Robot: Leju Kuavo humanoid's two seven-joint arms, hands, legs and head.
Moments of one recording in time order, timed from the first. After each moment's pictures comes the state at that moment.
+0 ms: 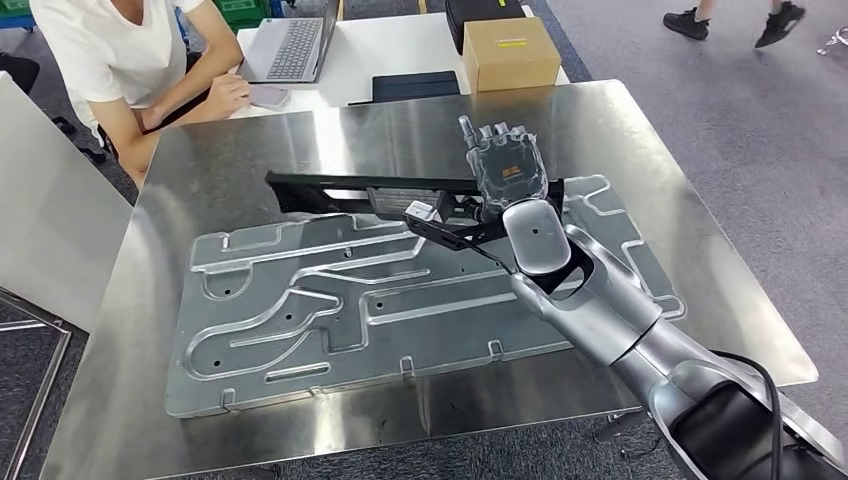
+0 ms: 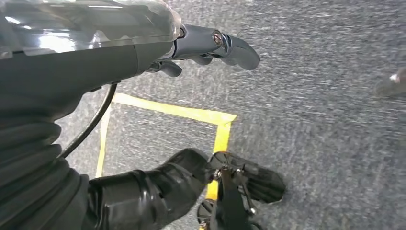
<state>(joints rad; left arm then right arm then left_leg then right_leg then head) -0.09 0.04 -0.71 -0.17 1.11 0.41 -0.20 -0.88 -0.12 0.76 -1.13 1.15 0.07 0.42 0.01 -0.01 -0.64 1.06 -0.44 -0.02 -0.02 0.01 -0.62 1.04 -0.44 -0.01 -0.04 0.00</state>
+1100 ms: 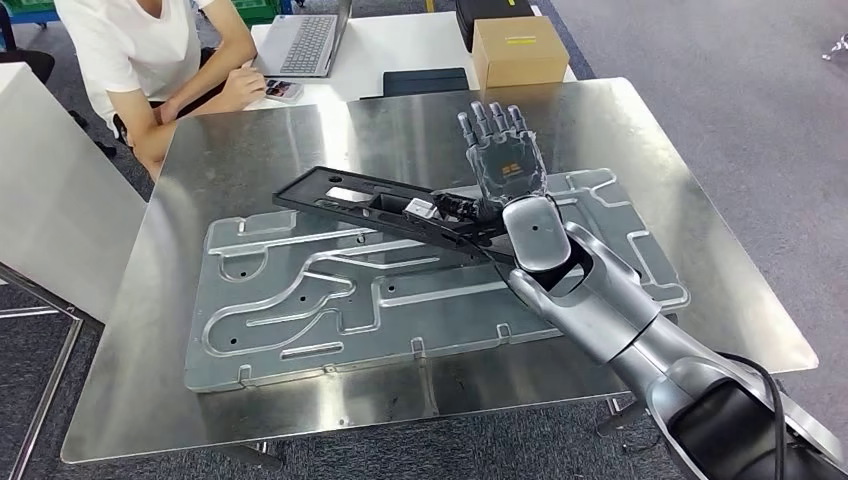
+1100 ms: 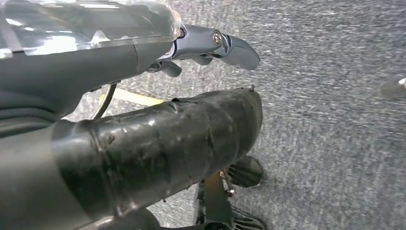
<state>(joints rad) -0.09 0.04 -0.70 -0.17 1.11 0.38 -0.22 -0.89 -0.11 0.76 -1.10 1.14 0.06 0.41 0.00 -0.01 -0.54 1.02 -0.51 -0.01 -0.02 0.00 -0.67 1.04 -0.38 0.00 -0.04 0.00</state>
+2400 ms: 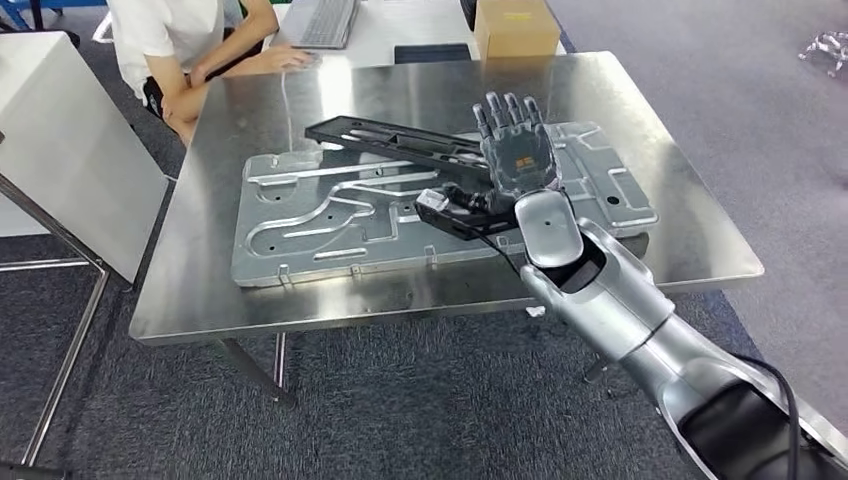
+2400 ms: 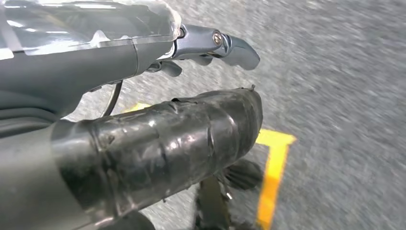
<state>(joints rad) -0.10 0.04 -0.70 -0.17 1.11 0.37 -0.22 -0.89 -0.15 0.75 -1.13 1.15 0.08 0.43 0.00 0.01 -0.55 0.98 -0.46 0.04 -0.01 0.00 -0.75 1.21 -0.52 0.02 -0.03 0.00</state>
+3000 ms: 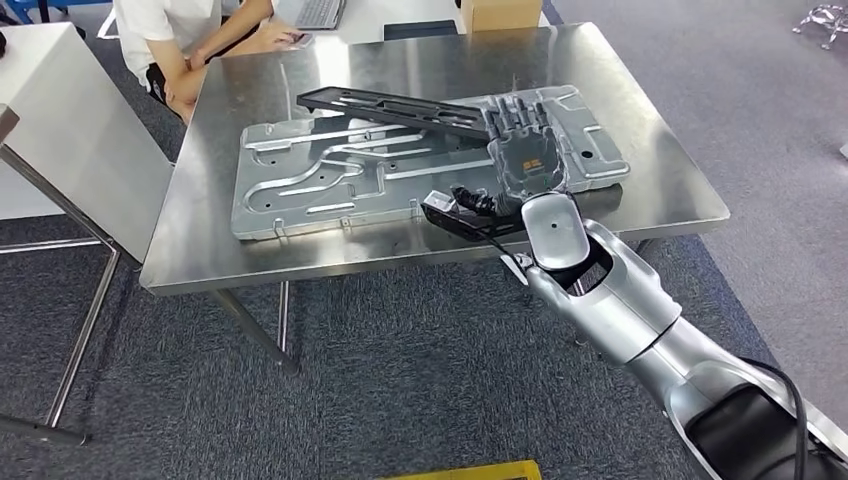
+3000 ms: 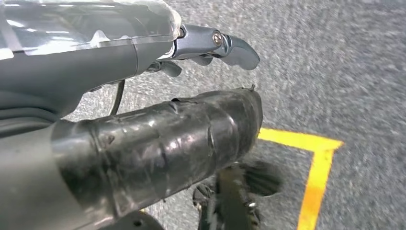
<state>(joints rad) -0.09 0.04 -0.70 -0.17 1.11 0.38 -0.21 -0.89 -0.15 0.74 -1.15 1.15 0.09 0.44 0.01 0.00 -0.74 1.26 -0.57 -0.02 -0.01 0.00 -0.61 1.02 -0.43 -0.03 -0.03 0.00</state>
